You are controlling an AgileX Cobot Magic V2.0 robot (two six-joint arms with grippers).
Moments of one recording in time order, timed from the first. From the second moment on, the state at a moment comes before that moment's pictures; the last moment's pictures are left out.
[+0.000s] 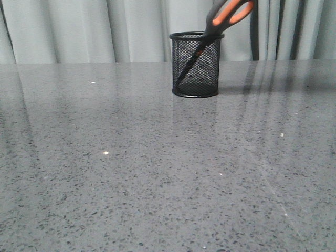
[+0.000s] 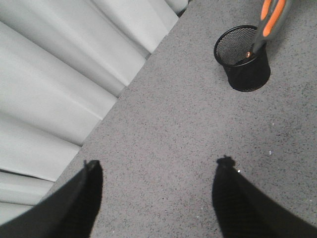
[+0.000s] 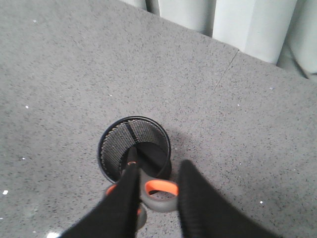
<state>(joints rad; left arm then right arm) -0.28 1.25 -1.86 -0.16 1.28 0.73 0.12 1.68 -2.02 0.41 1.18 -0.42</state>
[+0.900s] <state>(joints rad) -0.28 0.69 -0.78 -0.40 0.35 0.58 0.11 0.55 -0.72 0.47 0.37 -0.41</state>
